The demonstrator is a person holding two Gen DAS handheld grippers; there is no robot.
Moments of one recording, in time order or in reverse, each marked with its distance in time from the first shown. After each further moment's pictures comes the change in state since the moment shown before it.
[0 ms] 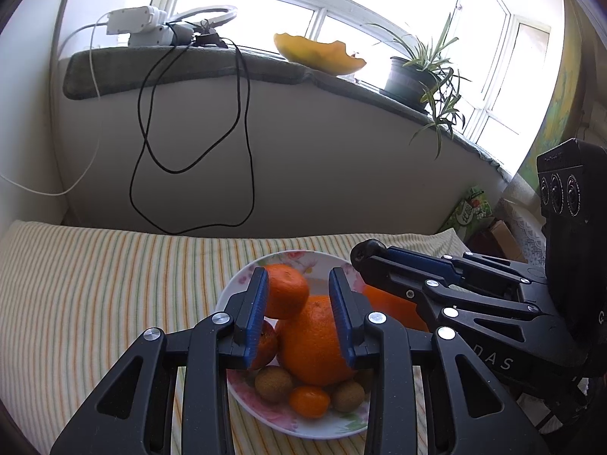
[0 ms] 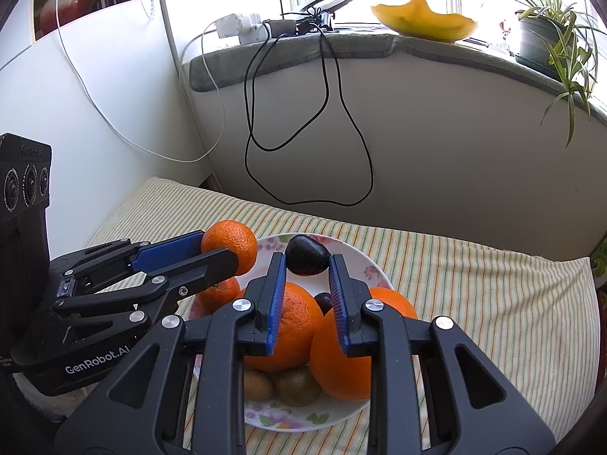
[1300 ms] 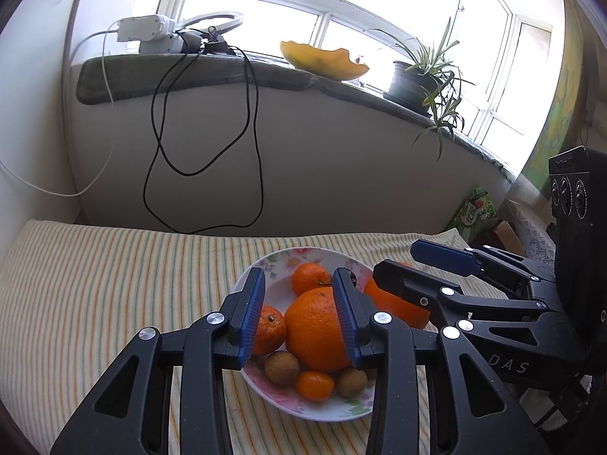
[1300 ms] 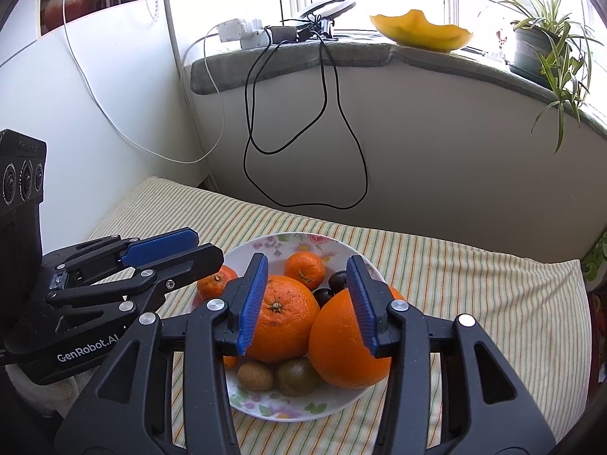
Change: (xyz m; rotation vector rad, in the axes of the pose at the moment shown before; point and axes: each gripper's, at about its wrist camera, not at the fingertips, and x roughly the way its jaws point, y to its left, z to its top) left arm -0.016 0.001 -0.003 0.000 -0.015 0.032; right arm -0.012 0.005 -0.004 -0.019 -0.022 -0.030
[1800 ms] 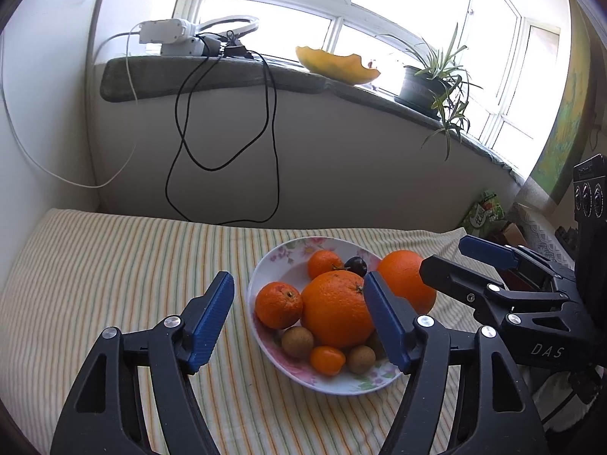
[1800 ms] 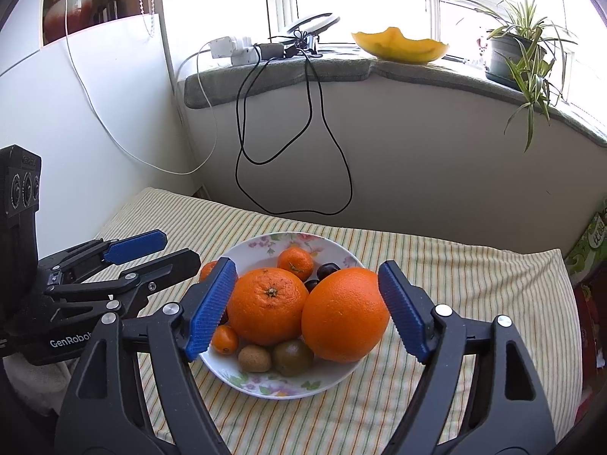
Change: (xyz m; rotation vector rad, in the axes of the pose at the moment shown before) left arm -0.021 0.003 -0.014 -0.020 -0.011 0.058; right arm -0.032 -0.001 -0.012 0.026 -0.052 -0.048
